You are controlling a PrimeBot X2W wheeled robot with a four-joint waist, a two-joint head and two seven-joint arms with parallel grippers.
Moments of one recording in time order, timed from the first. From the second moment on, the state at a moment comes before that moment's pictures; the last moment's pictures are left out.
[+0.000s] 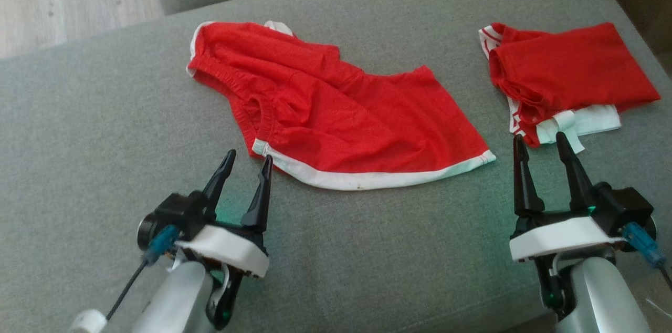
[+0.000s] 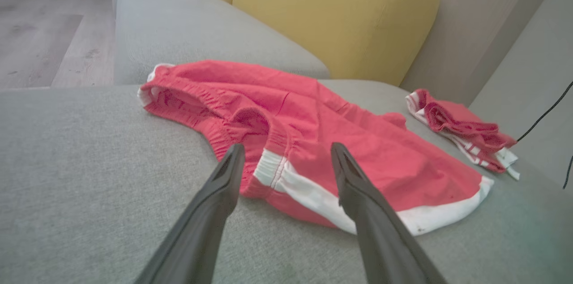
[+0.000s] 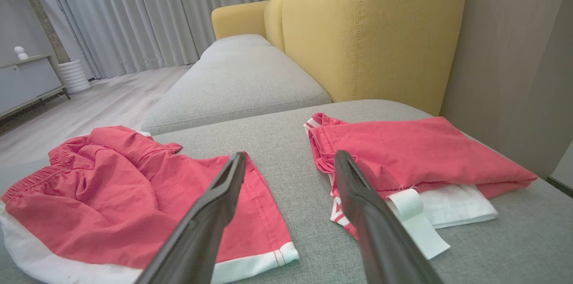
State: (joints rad) left arm -0.29 0.12 -0.40 0.48 -0.40 -0.12 -0.23; right arm -0.13 -0.05 0.02 0.29 0.15 0.12 -0.25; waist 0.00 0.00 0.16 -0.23
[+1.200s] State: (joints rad) left arm -0.53 0.15 -0.59 0.76 -0.43 -0.13 -0.22; right arm -0.16 -0.05 0.05 0.37 0.19 0.12 -0.25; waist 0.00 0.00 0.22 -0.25
